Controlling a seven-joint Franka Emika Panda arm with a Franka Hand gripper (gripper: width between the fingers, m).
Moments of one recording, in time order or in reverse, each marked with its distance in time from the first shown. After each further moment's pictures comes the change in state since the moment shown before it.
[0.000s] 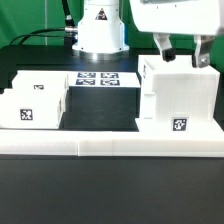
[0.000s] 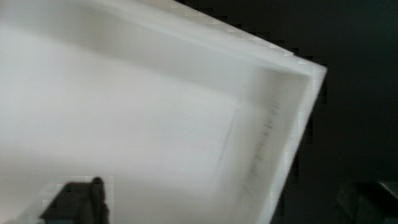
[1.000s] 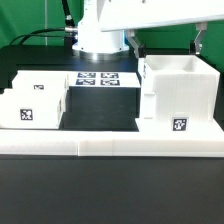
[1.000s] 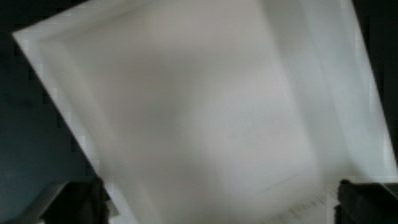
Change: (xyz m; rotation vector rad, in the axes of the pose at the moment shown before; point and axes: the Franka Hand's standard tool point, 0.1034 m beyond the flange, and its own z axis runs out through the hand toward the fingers) arm 0.006 0.023 -0.005 -0.098 -0.058 -0.837
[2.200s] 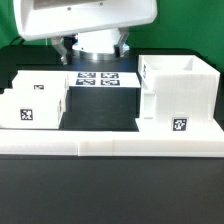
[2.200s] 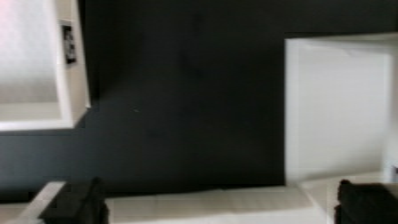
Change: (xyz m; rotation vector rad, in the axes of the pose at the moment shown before) arm 0.002 0.133 0.004 -0.051 0.002 -0.320
